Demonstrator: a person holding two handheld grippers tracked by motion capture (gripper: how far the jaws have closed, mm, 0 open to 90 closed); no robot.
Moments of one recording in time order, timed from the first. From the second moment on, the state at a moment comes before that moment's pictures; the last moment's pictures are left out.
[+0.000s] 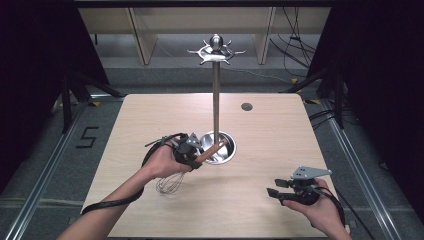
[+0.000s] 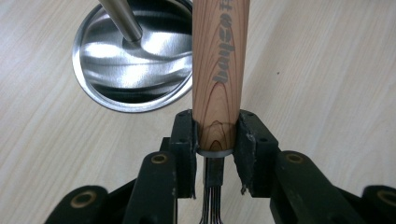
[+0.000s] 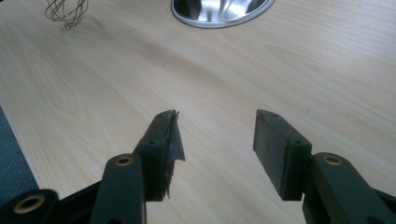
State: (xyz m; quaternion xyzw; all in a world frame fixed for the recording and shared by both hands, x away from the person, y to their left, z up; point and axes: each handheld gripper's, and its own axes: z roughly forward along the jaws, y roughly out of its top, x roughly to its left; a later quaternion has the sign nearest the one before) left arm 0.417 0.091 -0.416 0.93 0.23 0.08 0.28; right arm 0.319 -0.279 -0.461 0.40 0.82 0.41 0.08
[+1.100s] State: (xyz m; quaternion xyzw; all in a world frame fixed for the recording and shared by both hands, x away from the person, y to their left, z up) left arm 0.399 0.127 -0.387 0.86 0.30 0.13 0.38; right arm 0.318 -0.278 -0.461 0.40 0.82 0.40 0.08
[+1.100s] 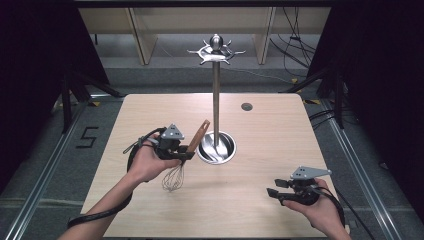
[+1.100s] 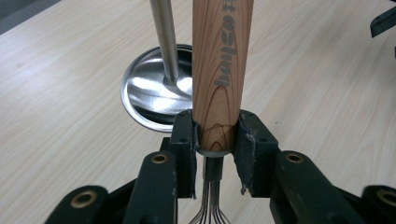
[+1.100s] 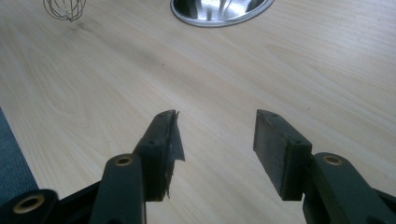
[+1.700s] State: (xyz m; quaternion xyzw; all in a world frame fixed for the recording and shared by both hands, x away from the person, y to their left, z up) left arm 0.394 0.140 -0.368 0.84 0.33 0.14 0.41; right arm 0.320 -0.279 -0.462 0.39 0.82 0.40 0.09
